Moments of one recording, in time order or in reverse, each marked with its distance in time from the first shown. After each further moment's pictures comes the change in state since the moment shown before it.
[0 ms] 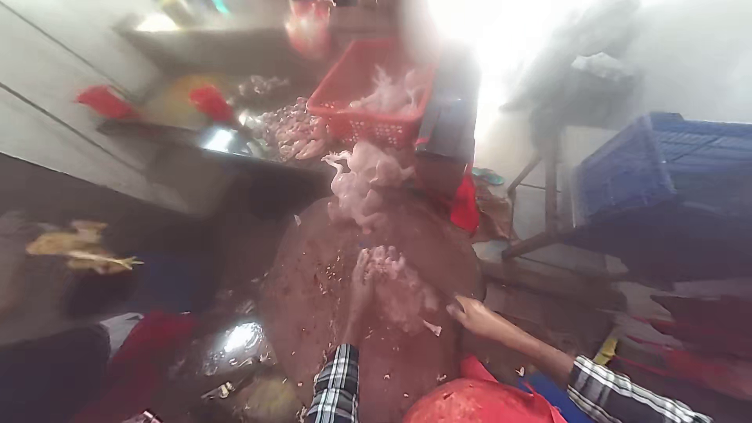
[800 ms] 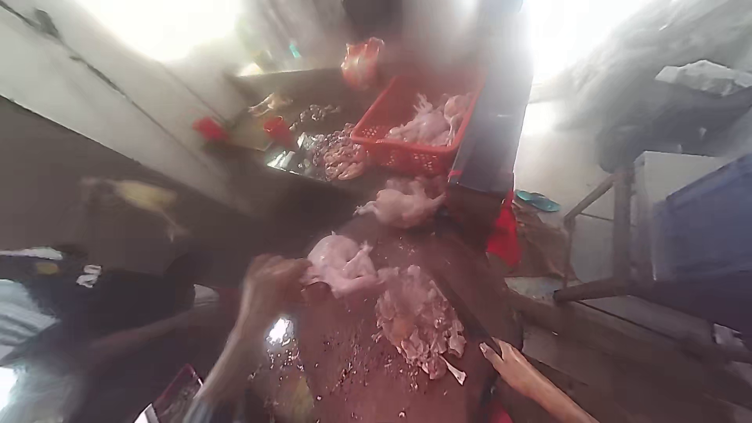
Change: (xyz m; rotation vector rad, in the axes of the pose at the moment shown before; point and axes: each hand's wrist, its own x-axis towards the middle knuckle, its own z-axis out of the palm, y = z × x) left_hand 0.019 0.223 -0.246 1.255 0.100 0.398; right_hand 0.023 0.037 0.006 0.264 0.015 0.015
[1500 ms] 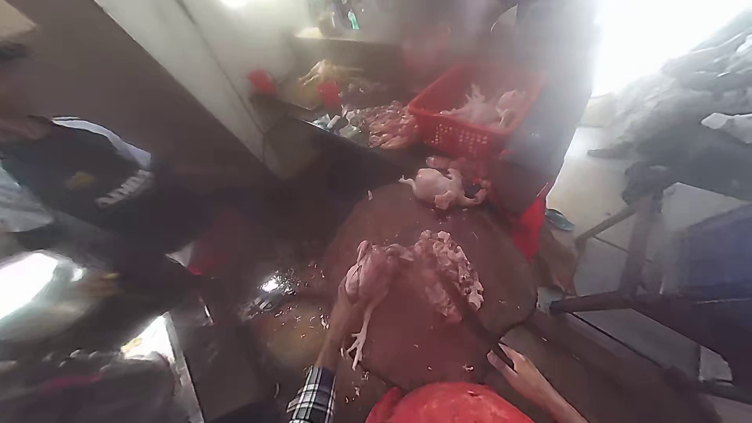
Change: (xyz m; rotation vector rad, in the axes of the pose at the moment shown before) left_hand -0.255 0.071 0.210 -0.805 -0.307 -0.982; right_hand -0.099 0.002 0.068 -0.189 0.009 -0.220
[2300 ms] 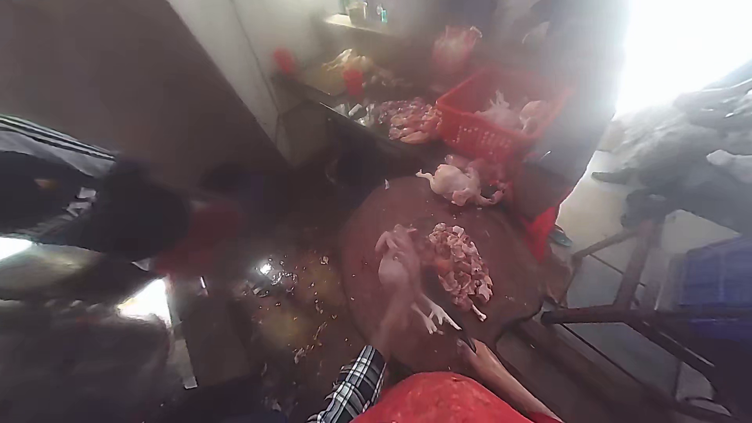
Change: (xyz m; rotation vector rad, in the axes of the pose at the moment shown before) left_hand -0.063 0.066 0.098 -1.180 -0.355 -0.209; right_hand 0.030 -0.041 0.081 0.041 -0.138 0.135
